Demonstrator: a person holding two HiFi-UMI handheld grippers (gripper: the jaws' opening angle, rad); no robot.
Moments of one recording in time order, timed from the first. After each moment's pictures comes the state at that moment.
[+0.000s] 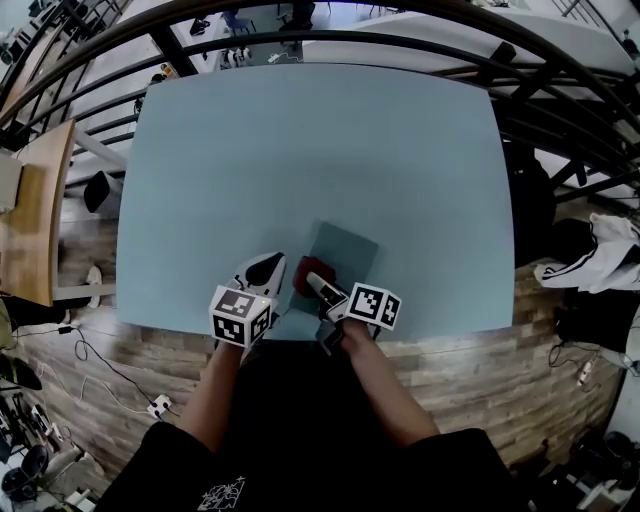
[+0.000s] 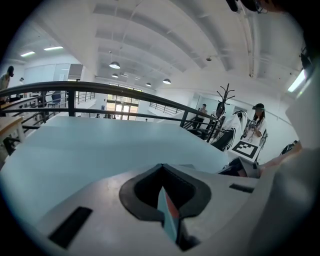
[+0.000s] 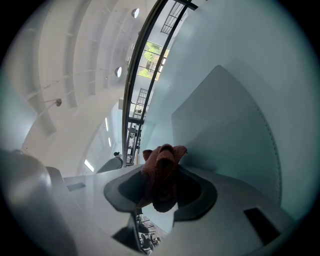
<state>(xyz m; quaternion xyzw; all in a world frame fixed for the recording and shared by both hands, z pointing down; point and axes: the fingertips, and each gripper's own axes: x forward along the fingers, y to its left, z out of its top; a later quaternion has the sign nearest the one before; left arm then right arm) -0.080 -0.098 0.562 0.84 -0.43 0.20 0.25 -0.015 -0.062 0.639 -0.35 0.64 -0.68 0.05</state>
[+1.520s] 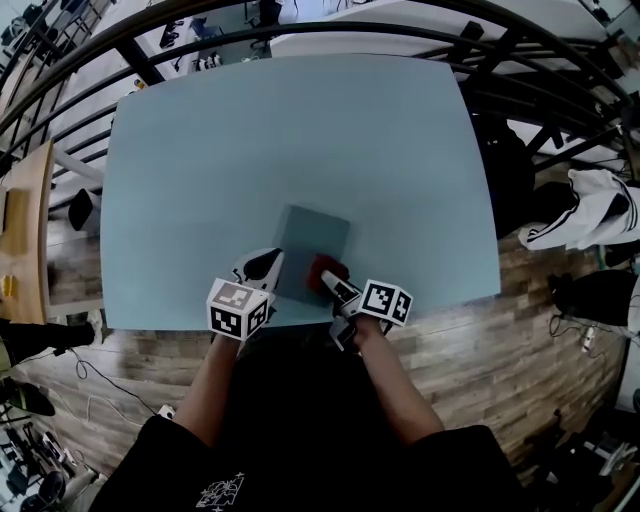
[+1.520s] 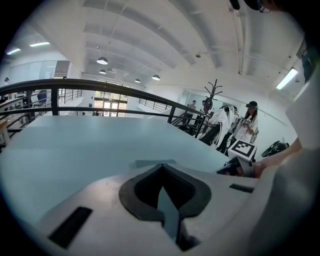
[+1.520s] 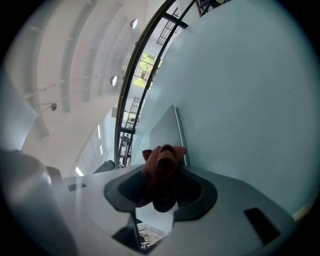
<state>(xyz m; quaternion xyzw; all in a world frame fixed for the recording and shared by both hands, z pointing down) -0.028 -0.068 0.565 0.87 -0.37 0.21 0.25 0.070 -0.015 0.653 -0.42 0.61 -0.67 0.06</state>
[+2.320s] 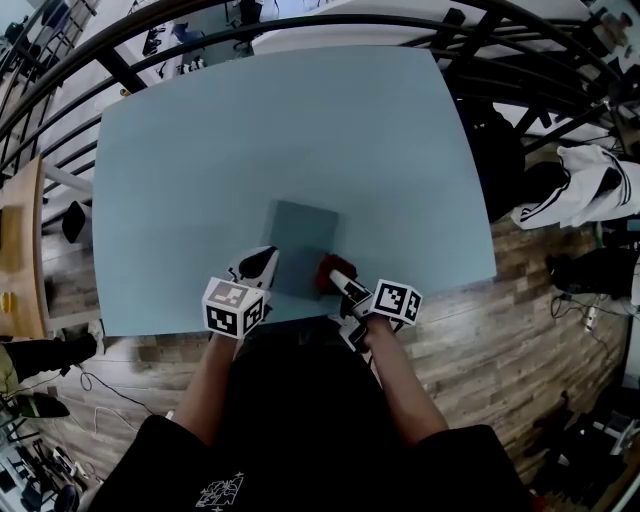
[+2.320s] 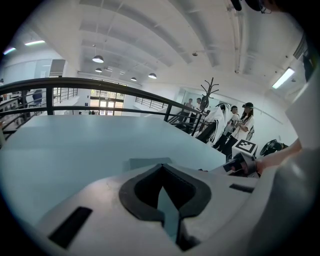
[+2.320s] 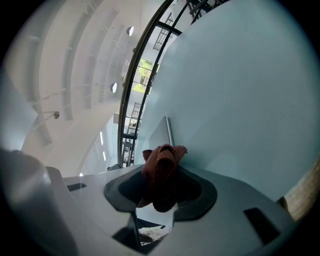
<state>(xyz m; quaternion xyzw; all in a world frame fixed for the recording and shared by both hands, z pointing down) -0.011 -0.061 0.571 0.88 -0.35 0.22 0.25 0.109 0.005 0.648 -0.42 0.61 -0.67 0.09</state>
